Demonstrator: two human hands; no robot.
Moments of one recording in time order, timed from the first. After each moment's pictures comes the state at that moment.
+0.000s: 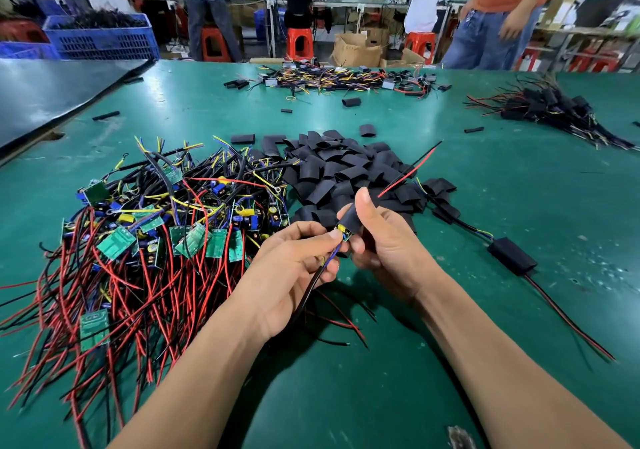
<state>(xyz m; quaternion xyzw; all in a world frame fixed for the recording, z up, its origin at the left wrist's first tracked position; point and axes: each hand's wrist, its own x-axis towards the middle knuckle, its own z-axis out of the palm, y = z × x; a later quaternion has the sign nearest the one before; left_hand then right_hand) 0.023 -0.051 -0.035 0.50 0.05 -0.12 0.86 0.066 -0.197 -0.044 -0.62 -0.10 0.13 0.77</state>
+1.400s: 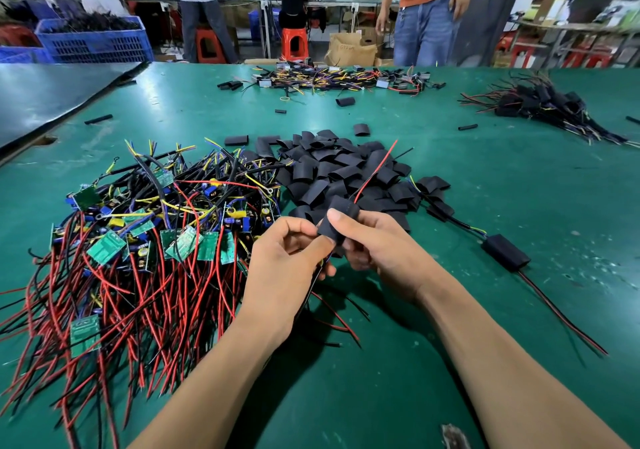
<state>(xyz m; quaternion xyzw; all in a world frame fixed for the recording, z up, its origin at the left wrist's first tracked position) 0.020 -0.064 -0.048 0.64 0.05 0.08 0.76 0.070 -0.208 -0.049 -0.67 -0.14 0.16 0.72</state>
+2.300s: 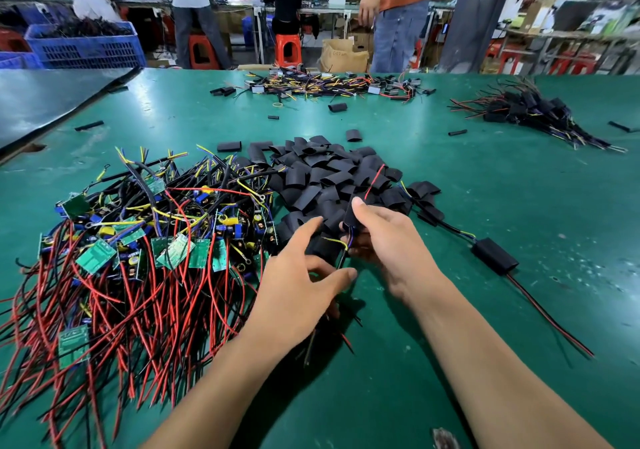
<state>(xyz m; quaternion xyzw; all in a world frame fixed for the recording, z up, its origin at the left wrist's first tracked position) 0.012 -0.071 -0.051 0.83 -0.04 0.04 0.56 0.070 -0.208 -0.038 -0.67 0.06 0.04 0.74</state>
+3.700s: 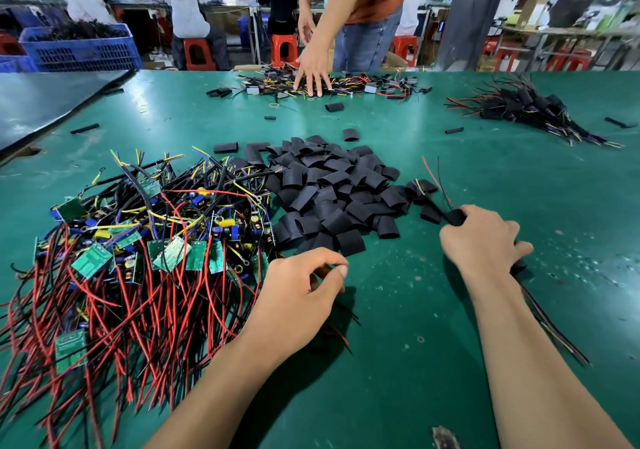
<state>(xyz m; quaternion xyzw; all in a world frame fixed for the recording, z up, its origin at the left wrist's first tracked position) 0.008 -0.068 -0.054 0.85 -0.09 0.06 0.51 0.092 -0.308 -0.048 -0.93 0.30 -0.12 0.18</state>
